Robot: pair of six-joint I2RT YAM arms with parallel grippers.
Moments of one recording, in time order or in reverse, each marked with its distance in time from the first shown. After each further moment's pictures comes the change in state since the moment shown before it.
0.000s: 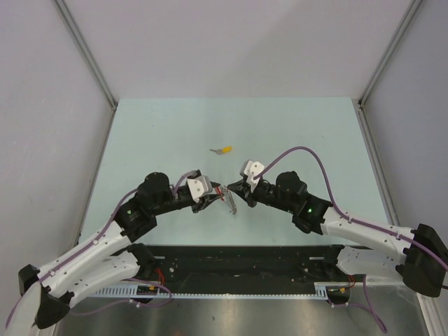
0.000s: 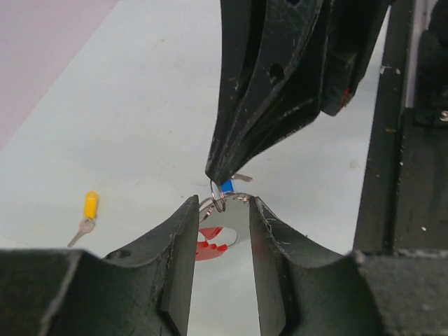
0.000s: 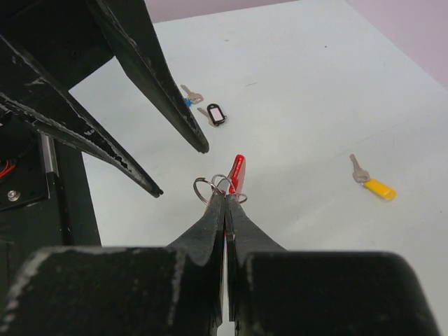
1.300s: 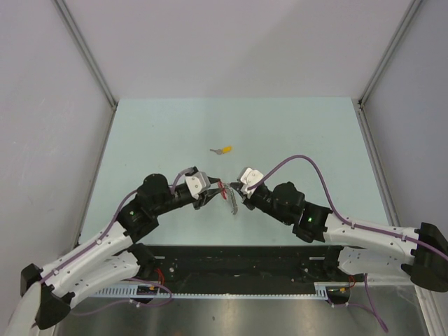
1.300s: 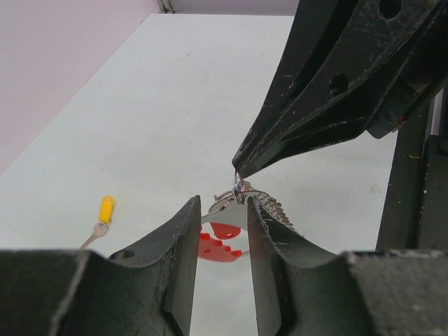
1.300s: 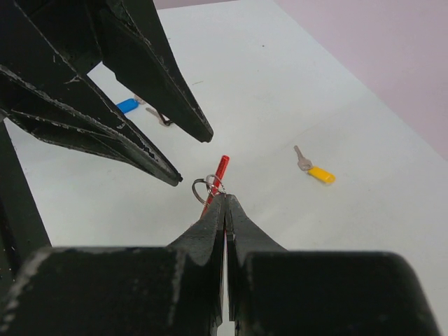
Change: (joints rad) left arm 0.027 0.004 -0.051 0.110 -0.012 -0.037; right arm 0.153 -0.037 0.000 -0.023 0.342 -0.098
